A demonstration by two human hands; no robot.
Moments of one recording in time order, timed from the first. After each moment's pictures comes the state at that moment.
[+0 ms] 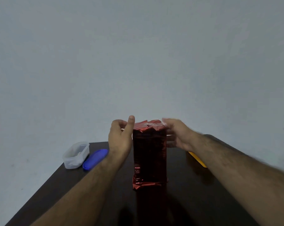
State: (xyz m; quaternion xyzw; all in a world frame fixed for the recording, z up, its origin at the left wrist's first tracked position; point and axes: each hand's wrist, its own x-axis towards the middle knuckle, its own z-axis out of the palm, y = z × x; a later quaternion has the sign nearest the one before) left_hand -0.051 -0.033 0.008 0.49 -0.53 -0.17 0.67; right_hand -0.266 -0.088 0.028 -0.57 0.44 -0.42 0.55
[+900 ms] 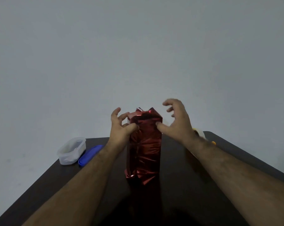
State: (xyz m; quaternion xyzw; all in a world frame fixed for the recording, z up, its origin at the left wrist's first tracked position) left_hand -0.047 -0.070 -0.002 0.38 -0.56 -0.33 0.66; right_hand -0.270 -0.090 0.017 -0.74 0.32 -0.59 -0.01
